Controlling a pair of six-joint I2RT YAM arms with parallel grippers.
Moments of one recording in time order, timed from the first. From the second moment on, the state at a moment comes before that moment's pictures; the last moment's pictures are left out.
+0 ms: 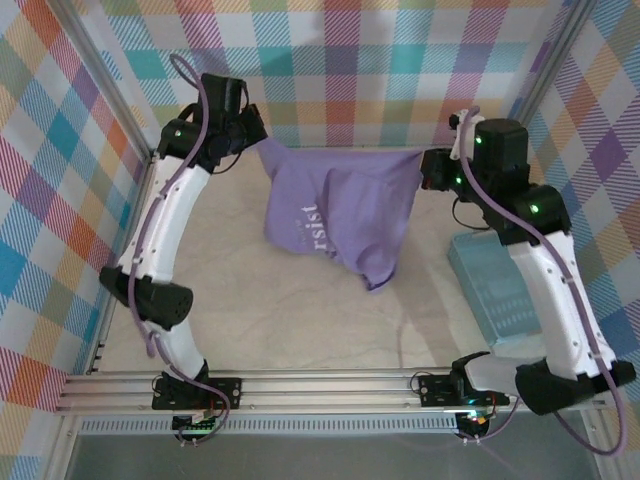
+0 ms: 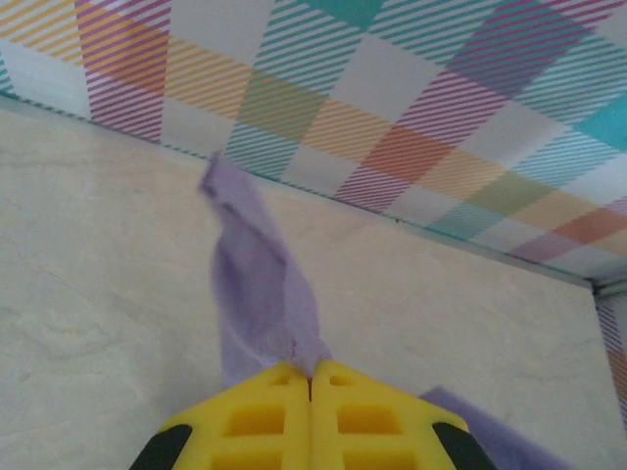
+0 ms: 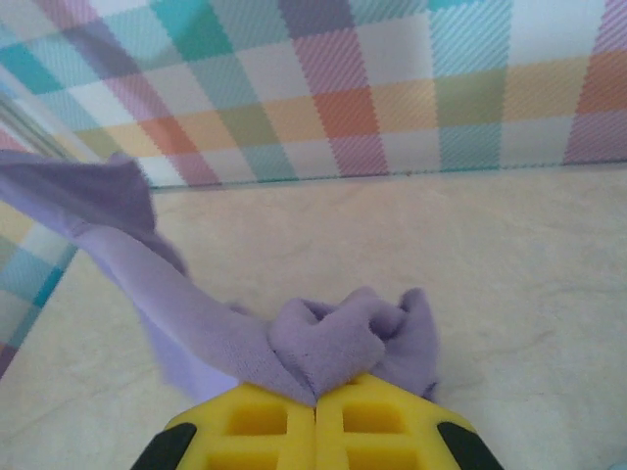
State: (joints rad) left arm -0.35 1.75 2.20 -1.03 -0.17 -0.59; right arm 0.37 1.22 1.70 -0.91 -0.05 0.30
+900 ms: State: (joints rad) left arm -0.11 1.41 1.12 -0.85 -0.20 -0.70; right arm 0.52 1.69 1.50 -0.76 0.00 0.38
